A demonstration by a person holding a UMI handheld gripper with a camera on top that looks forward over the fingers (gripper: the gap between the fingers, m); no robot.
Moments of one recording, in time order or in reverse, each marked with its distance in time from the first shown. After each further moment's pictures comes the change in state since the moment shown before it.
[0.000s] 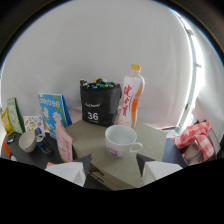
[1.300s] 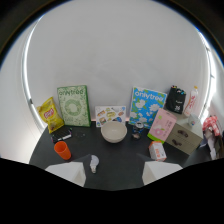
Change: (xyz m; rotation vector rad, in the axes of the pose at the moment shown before) arm -0.451 0.024 -0.216 -0.094 -0.151 -0.027
